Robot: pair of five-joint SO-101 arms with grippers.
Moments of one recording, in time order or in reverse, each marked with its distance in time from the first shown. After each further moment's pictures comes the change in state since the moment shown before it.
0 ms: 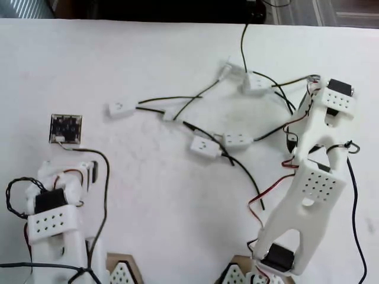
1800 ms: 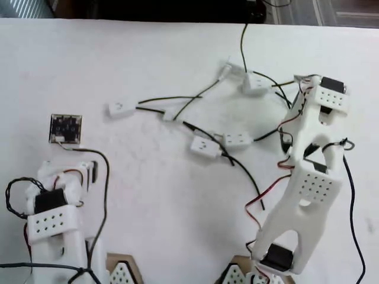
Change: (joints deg) left arm 0.0 0.0 0.0 0.0 0.0; right arm -2.5 -2.6 4.0 0.0 5.2
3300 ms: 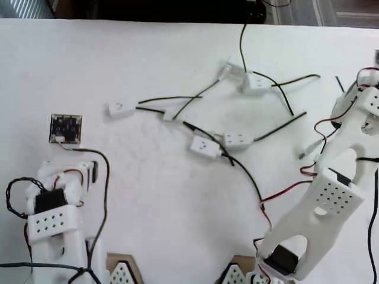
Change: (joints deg) left arm 0.0 0.0 0.0 0.0 0.0; right arm 12.5 -2.1 -21.4 0.3 -9.8
